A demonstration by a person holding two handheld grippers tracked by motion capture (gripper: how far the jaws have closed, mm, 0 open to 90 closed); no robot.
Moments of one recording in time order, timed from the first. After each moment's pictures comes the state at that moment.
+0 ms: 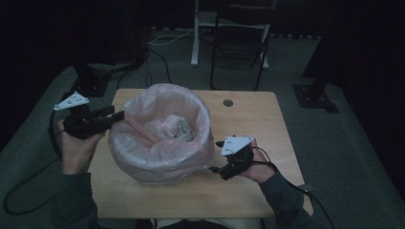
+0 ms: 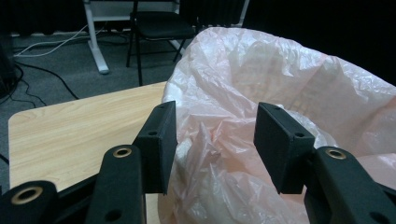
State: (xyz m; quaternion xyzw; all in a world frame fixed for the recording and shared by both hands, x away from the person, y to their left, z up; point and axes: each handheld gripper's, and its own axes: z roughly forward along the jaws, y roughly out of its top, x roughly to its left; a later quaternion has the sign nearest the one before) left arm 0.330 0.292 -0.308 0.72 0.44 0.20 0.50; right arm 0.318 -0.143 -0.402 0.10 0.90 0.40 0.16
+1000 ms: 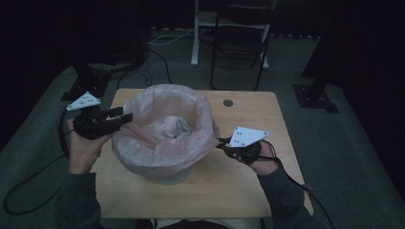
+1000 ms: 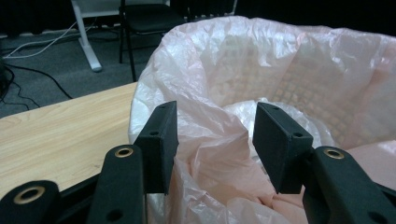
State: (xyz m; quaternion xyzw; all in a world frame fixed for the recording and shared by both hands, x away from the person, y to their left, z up) left arm 0.332 0.272 -0.307 0.75 0.42 0.20 0.48; right arm 0.312 -0.155 -0.356 0.10 0.85 0.47 0.22
